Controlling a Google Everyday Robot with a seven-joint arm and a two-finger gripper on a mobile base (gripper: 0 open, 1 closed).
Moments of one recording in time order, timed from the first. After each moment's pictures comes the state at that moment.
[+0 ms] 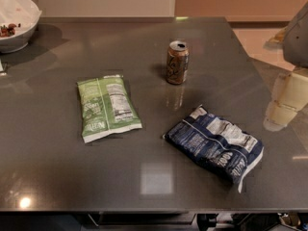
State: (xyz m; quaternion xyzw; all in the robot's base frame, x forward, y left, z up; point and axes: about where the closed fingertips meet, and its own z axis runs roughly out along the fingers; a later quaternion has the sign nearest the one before) arm 0.438 -0.217 0.976 -0.60 0.78 -0.03 0.16
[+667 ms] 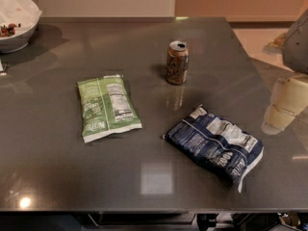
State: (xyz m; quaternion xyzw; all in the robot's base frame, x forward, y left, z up) arm 0.438 -0.215 0.966 -0.60 0.78 -0.02 0.17
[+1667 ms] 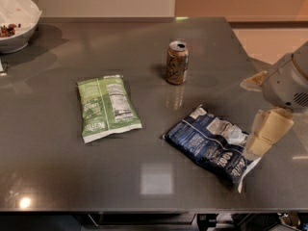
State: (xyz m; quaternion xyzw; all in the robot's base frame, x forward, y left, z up) arm 0.427 -0.196 0.896 -0.61 0.77 0.09 0.18
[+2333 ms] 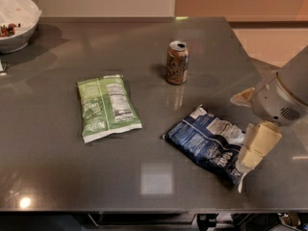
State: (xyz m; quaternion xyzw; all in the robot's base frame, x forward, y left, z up) arm 0.419 -0.185 0.861 -0.61 0.76 0.13 0.16
